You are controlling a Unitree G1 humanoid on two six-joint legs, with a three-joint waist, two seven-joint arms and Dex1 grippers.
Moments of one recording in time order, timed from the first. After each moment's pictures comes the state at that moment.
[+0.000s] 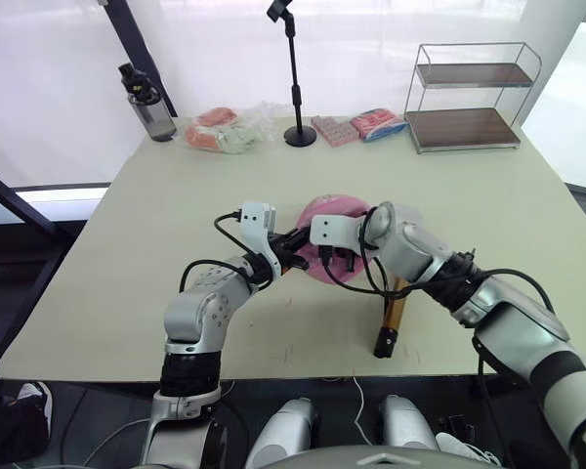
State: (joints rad) left arm -0.34 0.20 0.09 -0.17 -0.48 0.84 -0.41; right arm -0.96 -0.28 0.80 0.32 -0.34 0.75 0.94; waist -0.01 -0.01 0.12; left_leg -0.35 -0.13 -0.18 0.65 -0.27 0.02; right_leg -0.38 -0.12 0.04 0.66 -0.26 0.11
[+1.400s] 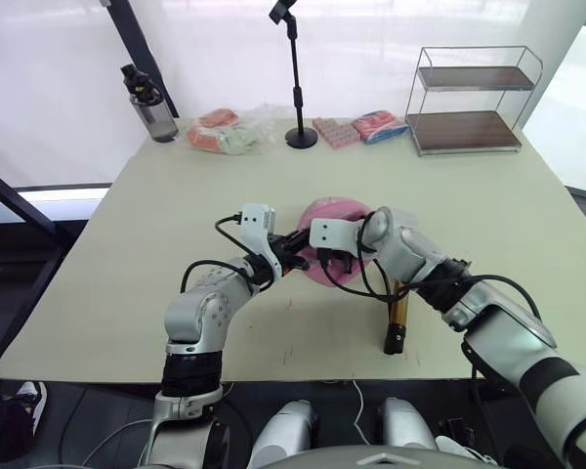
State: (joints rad) left arm -0.34 0.19 0.11 -0.17 -0.52 0.85 -0.41; right arm -0.90 -0.29 0.71 0.29 -0.39 0.71 0.96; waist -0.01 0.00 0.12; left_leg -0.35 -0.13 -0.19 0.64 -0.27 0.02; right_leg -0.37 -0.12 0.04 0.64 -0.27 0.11
